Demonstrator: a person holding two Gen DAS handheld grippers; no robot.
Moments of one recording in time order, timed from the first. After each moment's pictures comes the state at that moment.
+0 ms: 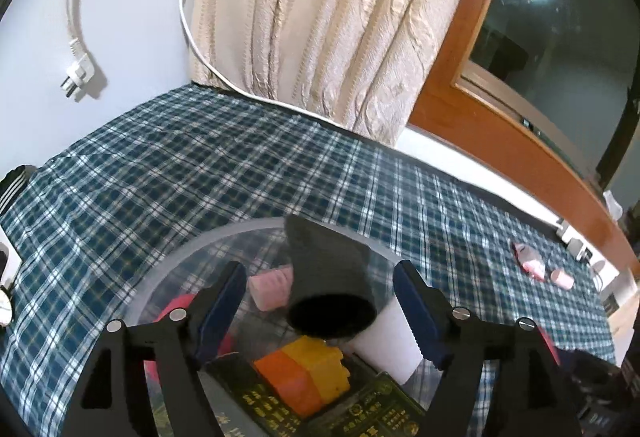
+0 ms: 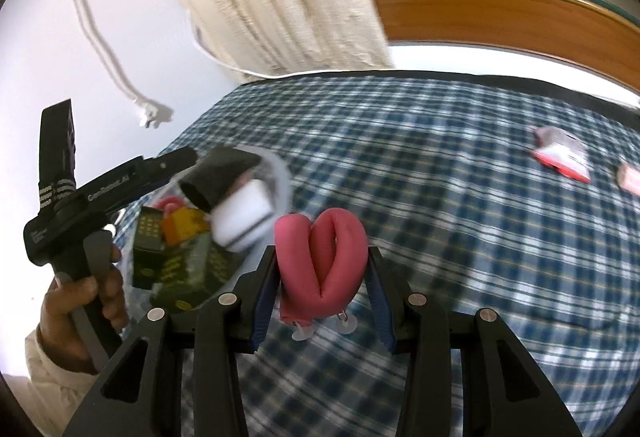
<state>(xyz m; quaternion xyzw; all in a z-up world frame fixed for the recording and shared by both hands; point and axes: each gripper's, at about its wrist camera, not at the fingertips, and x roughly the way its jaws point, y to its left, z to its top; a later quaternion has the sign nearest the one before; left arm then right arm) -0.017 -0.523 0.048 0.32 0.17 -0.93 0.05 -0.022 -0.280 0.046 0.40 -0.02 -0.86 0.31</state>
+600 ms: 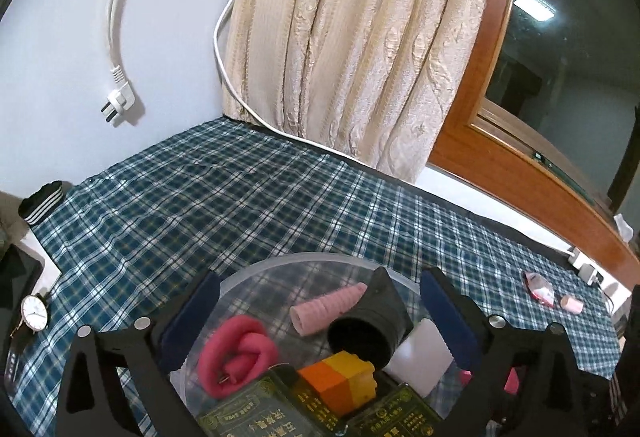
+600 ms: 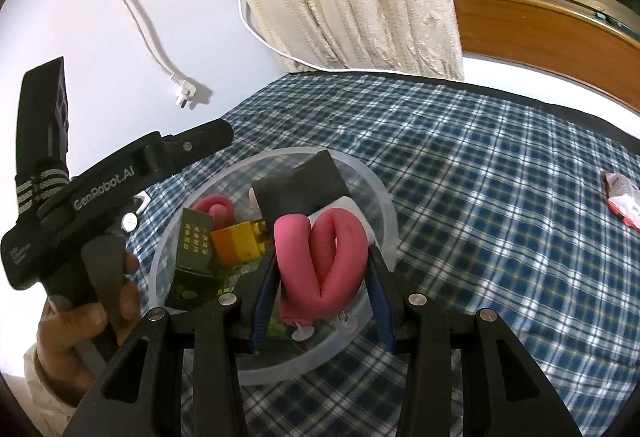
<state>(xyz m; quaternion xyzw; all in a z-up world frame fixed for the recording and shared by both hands) 0.002 -0.536 0.066 0.28 0.16 -0.94 0.09 -0.019 -0.355 0.048 0.39 0.01 -0.85 0.36</state>
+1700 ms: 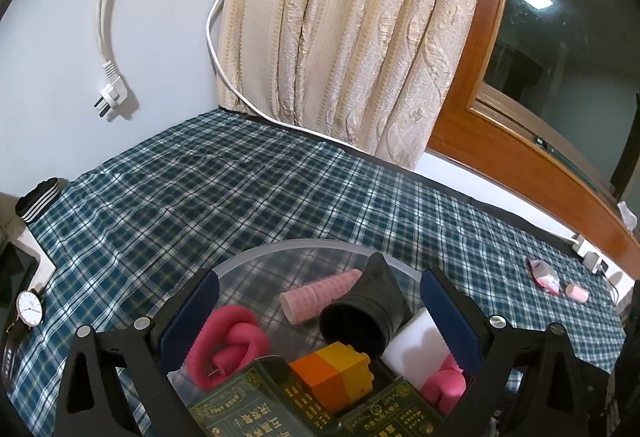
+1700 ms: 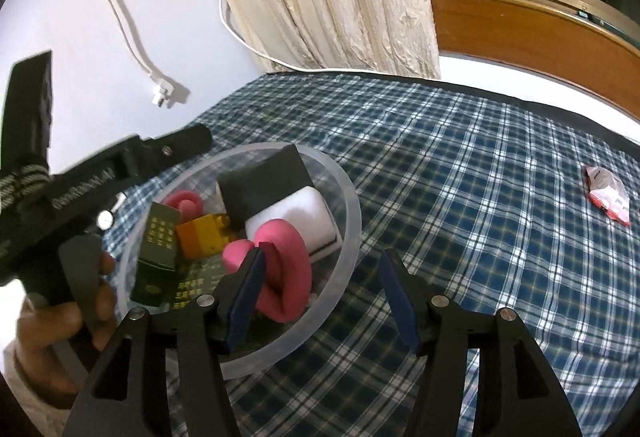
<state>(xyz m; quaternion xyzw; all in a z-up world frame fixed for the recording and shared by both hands) -0.003 -0.526 0.059 0.29 0.15 -0.94 0.09 -0.023 -0.342 0.039 0.38 0.02 -0.86 0.33</state>
